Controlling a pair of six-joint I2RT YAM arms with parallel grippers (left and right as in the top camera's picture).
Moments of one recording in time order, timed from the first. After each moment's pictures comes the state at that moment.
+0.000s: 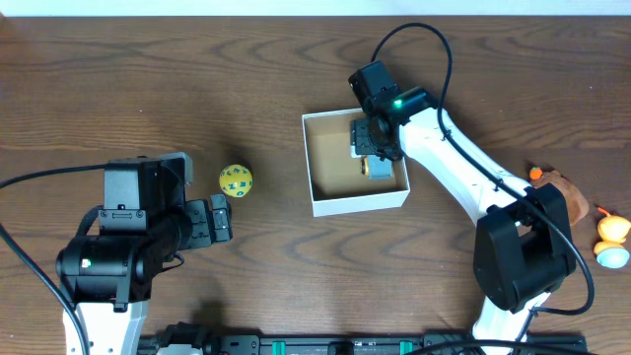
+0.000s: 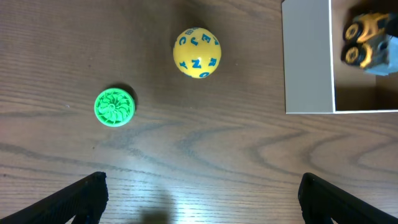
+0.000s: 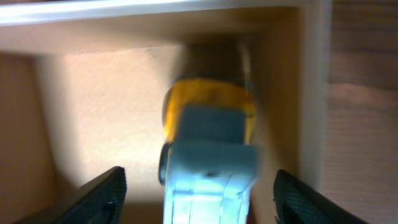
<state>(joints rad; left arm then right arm) -0.04 0.95 1.10 -1.23 0.12 -0.18 0.48 1.94 1.52 -0.88 0.11 0.45</state>
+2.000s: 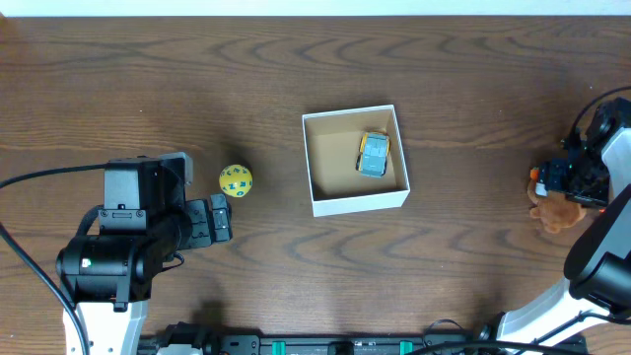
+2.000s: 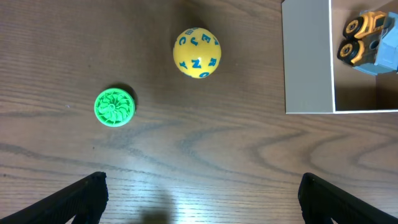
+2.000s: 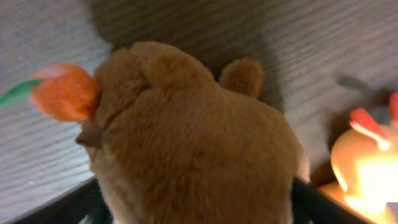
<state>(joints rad) -0.04 0.95 1.10 -1.23 0.12 -0.18 -0.49 1.91 1.33 -1.00 0.13 -0.15</state>
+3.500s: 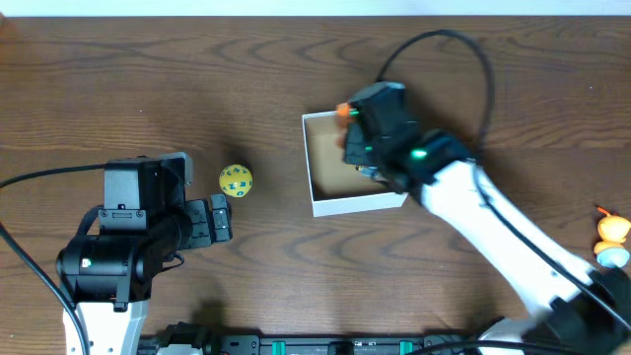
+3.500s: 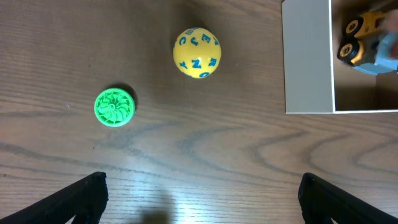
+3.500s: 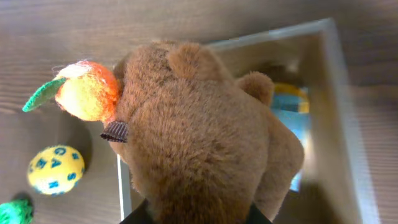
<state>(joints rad) -0.04 0.95 1.10 -1.23 0.12 -0.18 0.64 1.64 1.32 -0.65 0.16 0.71</state>
